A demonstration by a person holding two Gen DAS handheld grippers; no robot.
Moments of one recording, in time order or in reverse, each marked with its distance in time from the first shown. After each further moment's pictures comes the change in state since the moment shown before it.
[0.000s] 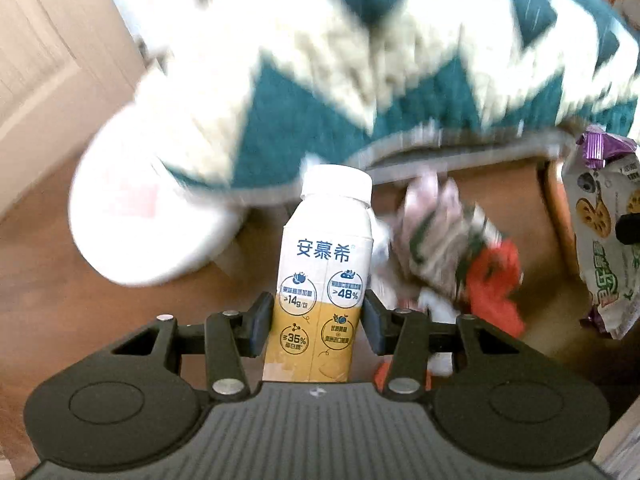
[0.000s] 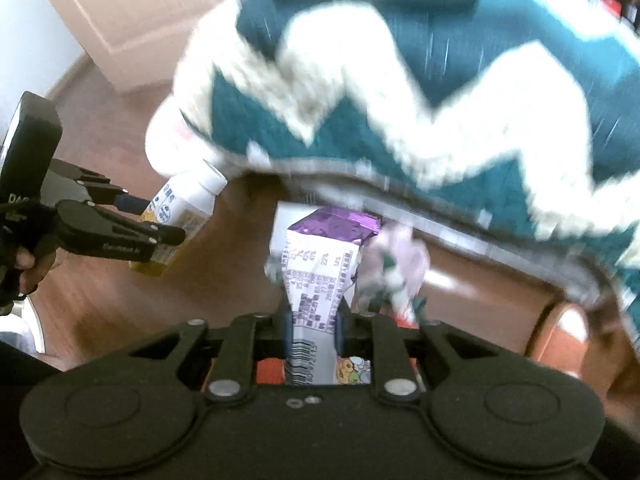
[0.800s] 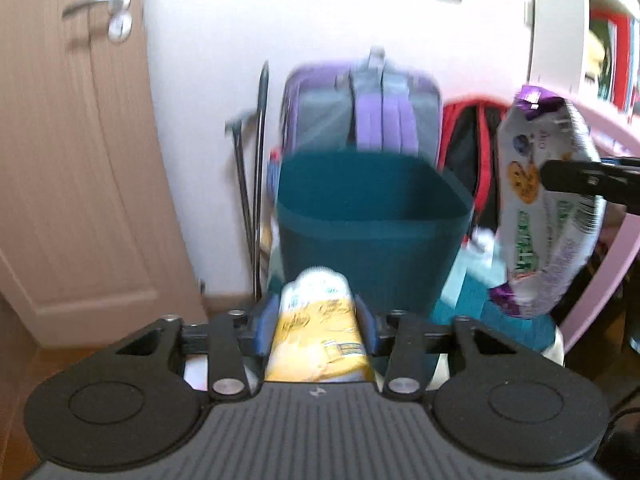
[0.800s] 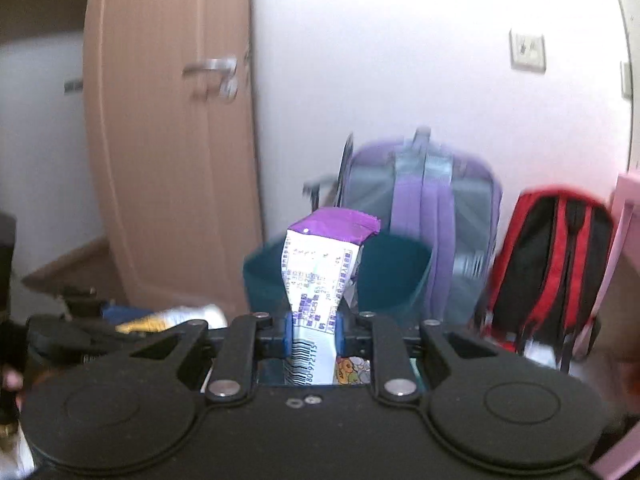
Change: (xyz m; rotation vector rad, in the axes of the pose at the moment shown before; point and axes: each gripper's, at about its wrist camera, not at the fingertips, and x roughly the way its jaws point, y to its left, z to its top) left arm -0.336 -0.039 0.134 -0.134 -0.597 0.064; right arm -0.304 0.013 0.164 -0.114 -0.701 -0.068
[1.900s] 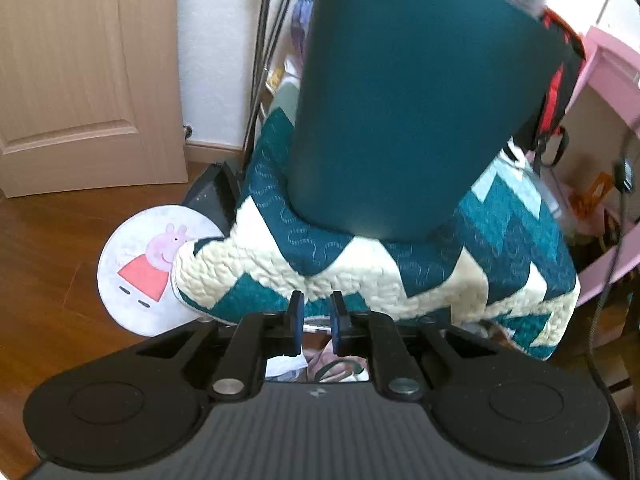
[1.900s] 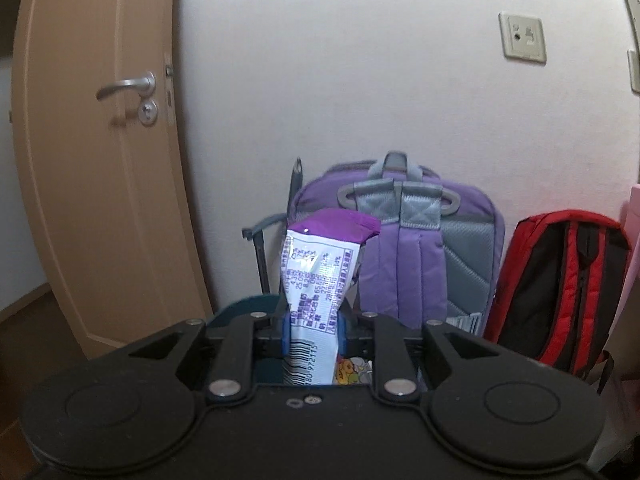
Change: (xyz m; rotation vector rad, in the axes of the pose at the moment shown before) left arm 0.099 0.009 -0.140 -0.230 0.352 -0.041; right arm 0.160 -0.043 0.040 0.065 0.026 -0.114
